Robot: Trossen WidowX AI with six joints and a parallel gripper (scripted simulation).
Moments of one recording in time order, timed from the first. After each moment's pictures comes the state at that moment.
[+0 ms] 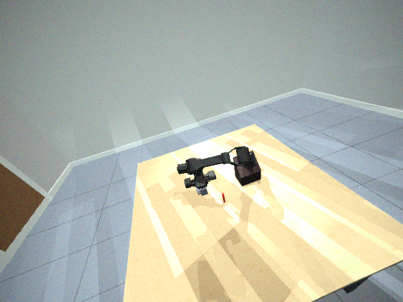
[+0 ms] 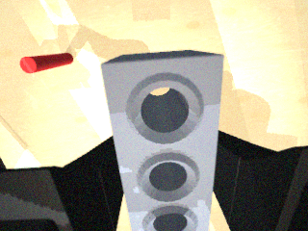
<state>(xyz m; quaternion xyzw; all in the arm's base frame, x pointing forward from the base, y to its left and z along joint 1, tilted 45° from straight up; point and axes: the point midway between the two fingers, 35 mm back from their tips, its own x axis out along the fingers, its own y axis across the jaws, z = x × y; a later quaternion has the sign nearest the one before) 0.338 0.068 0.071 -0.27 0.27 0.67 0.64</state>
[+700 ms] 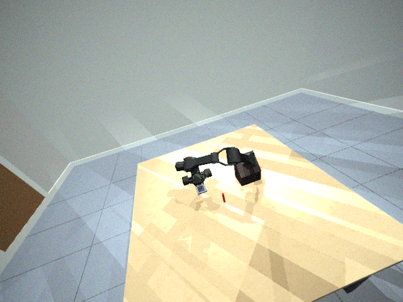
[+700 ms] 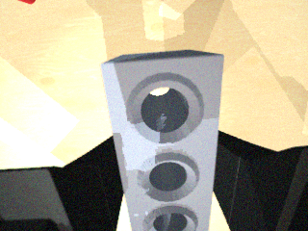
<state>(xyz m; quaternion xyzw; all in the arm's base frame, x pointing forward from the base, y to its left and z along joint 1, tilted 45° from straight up) 0.353 0.047 0.007 -0.29 0.26 0.67 0.63</state>
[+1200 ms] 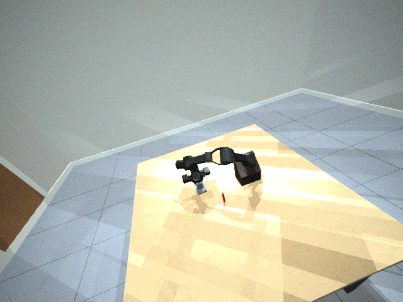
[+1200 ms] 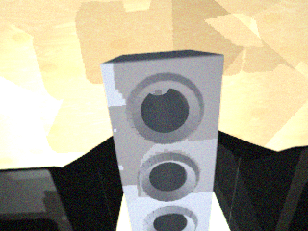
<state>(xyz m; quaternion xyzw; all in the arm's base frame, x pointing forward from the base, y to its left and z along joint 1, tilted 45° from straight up) 0.356 0.034 -0.040 -0.29 0.25 0.68 0.63</state>
